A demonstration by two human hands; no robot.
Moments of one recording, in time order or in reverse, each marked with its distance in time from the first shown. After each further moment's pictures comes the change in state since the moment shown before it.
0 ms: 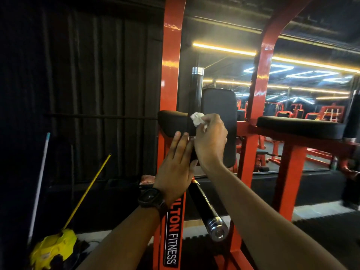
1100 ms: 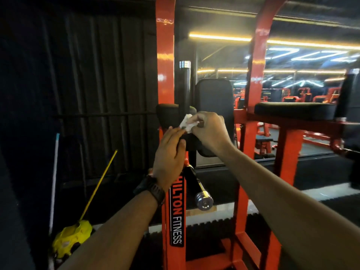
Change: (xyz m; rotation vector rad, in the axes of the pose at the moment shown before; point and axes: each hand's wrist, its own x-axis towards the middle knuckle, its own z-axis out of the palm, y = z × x) left_hand 0.007 0.030 -0.043 -0.491 -0.021 -0.388; right_hand 0.006 0.012 -0.051 -0.043 -0.385 -0.247
